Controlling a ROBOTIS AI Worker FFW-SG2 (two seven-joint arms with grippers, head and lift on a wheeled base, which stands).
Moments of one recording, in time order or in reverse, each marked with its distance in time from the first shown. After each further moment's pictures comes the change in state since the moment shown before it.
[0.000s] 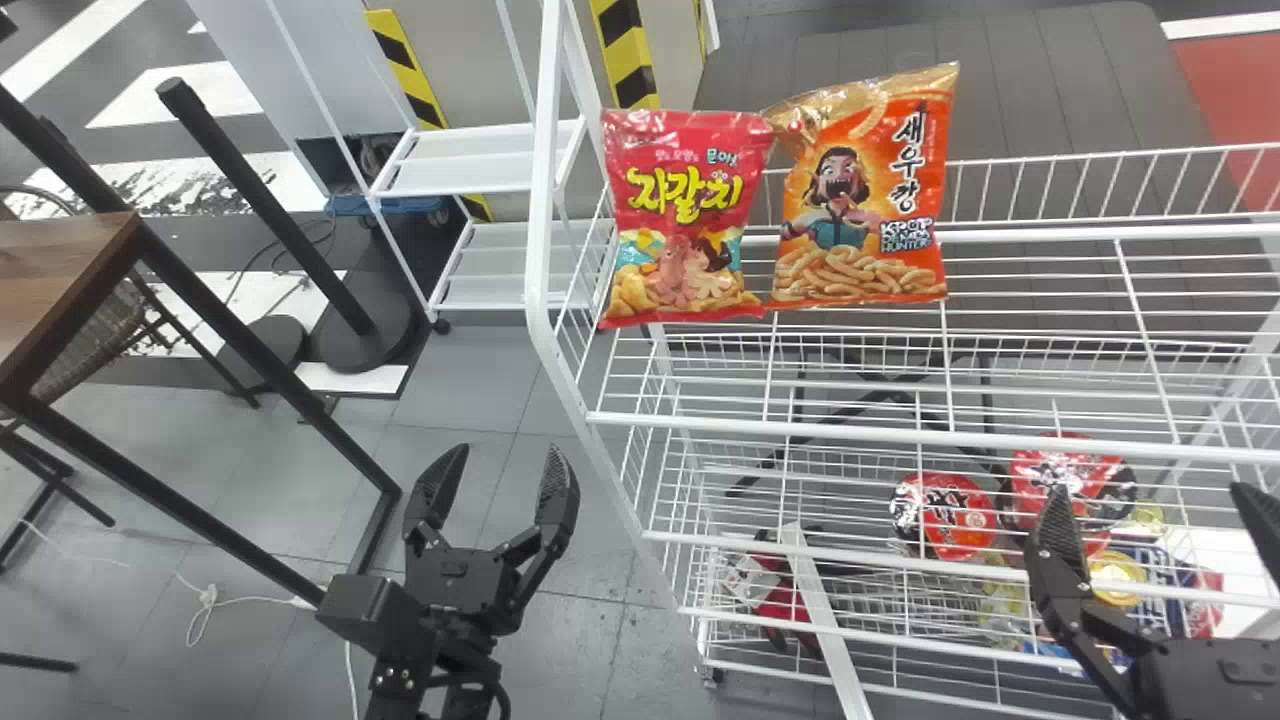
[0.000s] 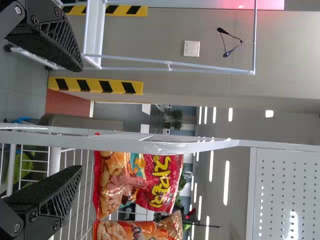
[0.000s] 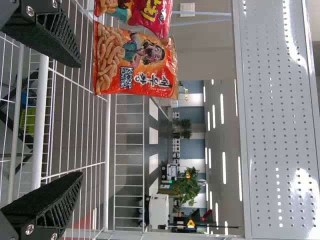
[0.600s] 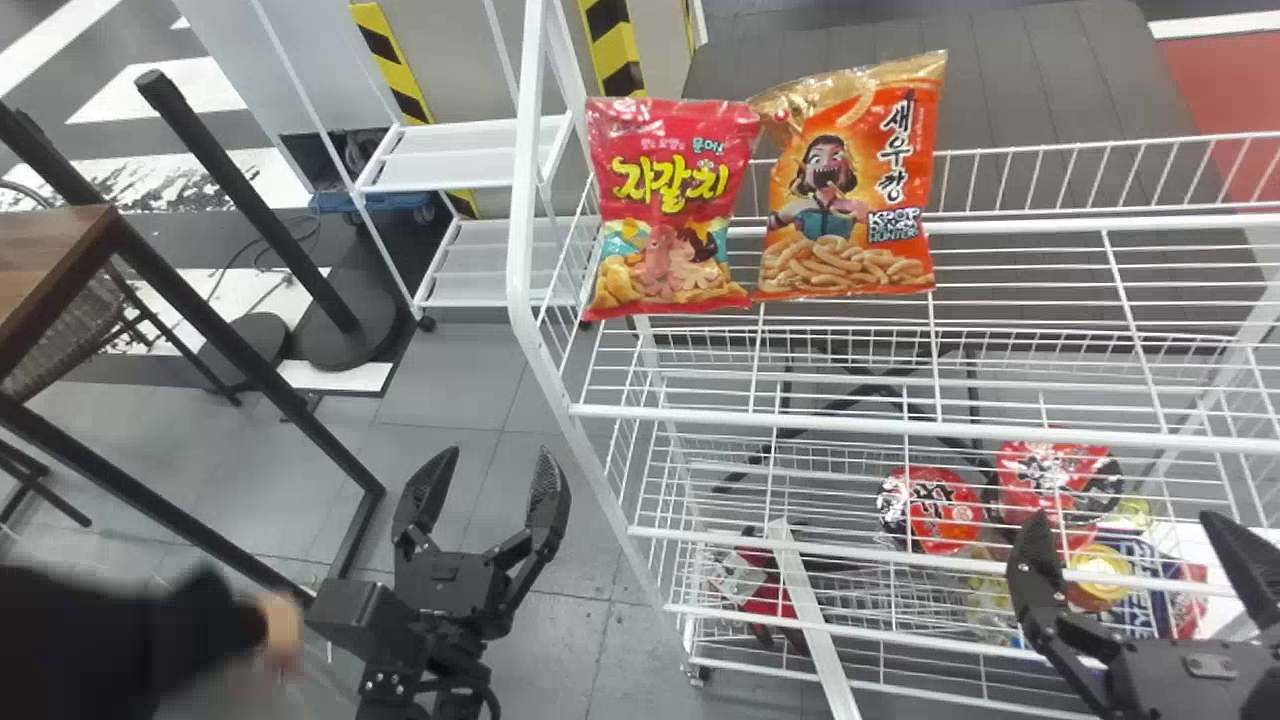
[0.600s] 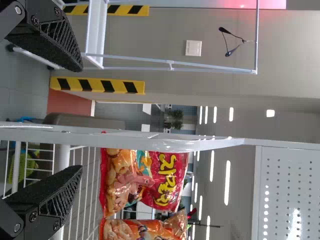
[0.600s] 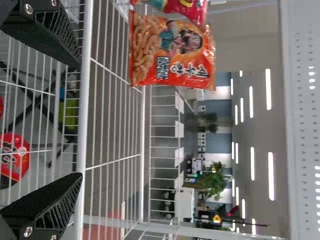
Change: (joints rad) left arm -0.001 -0.009 0.001 0.004 -0.010 0.000 0.002; right arm -0.009 0.000 0.002 -0.015 -0.006 0.160 -0.031
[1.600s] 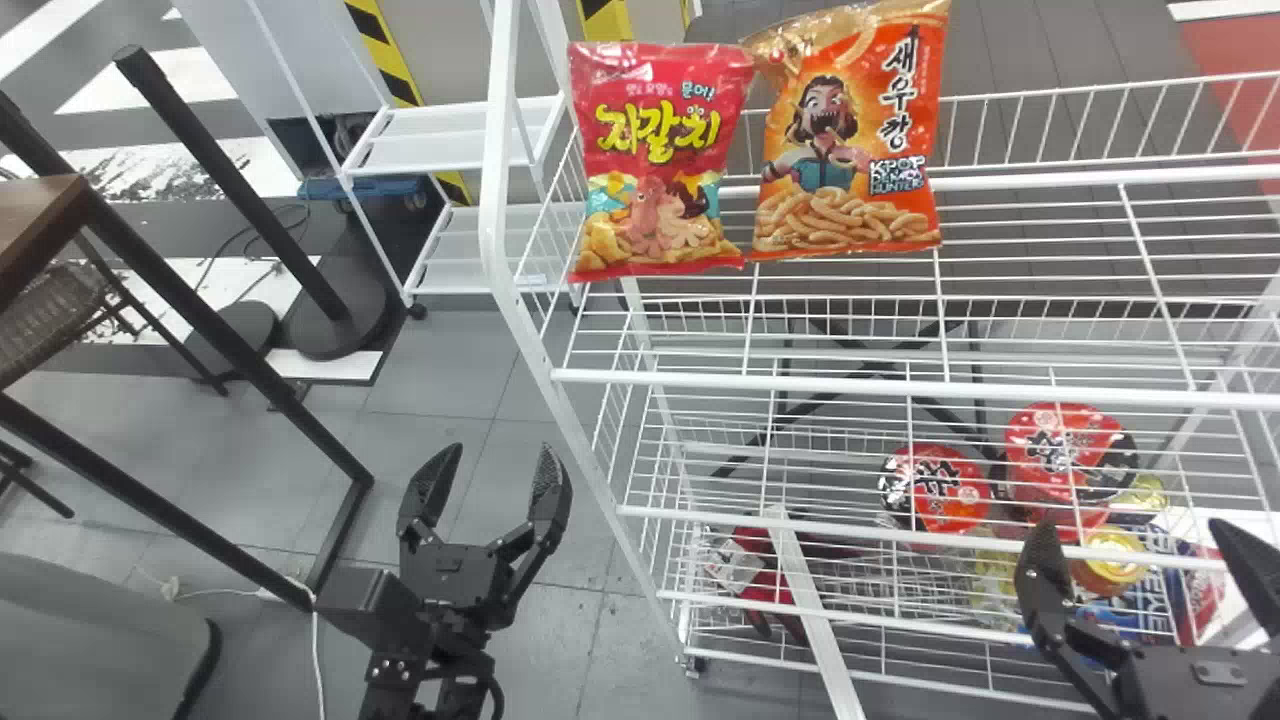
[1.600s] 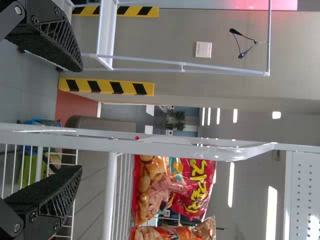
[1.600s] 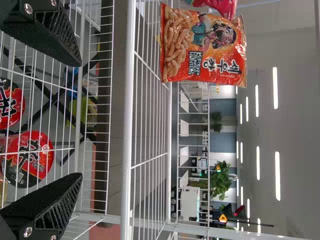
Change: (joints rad) left arm -0.040 0.012 -0.020 0.046 0.022 0.000 0.000; right arm 0.001 0.000 -0.014 0.016 -0.001 -0.016 0.005
